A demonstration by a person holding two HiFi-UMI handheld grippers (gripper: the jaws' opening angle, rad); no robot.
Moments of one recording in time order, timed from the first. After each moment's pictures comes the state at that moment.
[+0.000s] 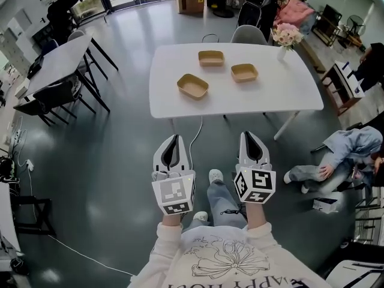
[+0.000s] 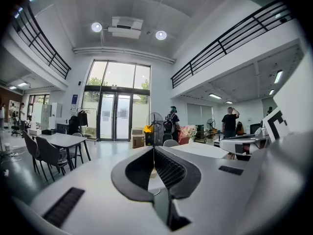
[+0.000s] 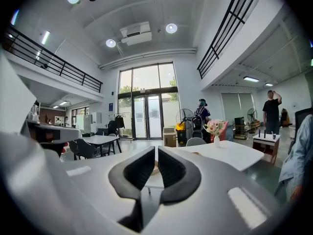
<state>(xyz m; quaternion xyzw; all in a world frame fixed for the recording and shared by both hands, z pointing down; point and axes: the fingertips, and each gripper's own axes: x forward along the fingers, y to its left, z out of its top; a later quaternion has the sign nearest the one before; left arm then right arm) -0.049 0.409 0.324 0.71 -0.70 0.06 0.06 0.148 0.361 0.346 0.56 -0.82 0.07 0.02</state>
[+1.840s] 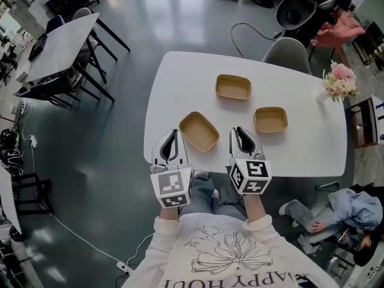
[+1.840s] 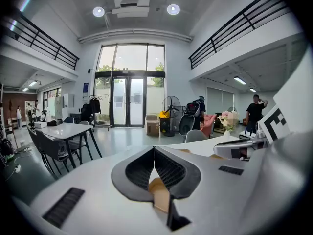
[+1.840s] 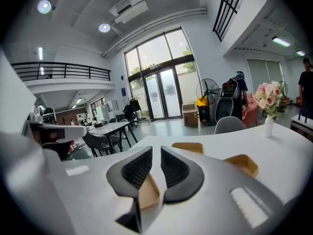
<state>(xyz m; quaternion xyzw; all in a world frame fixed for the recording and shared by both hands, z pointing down) -0.137 0.056 0.391 0.63 -0.76 0.11 0.13 0.027 -0.022 0.436 0.43 -0.88 0.18 0.11</state>
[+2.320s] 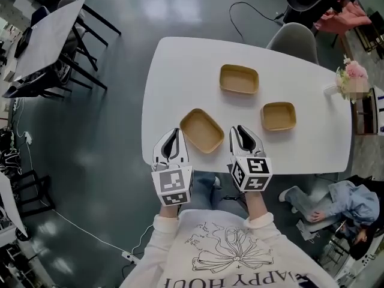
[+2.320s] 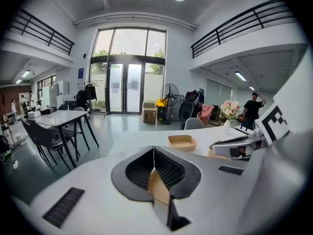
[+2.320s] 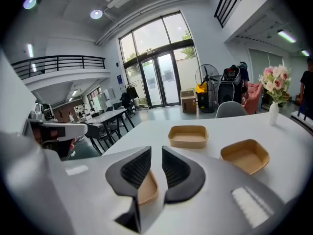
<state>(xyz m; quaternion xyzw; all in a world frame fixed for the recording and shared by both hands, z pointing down) -0.161 0.022 0.463 0.64 -0.73 0.15 0.21 0.006 -0.047 0.505 0.43 -0.86 0.22 0.18</state>
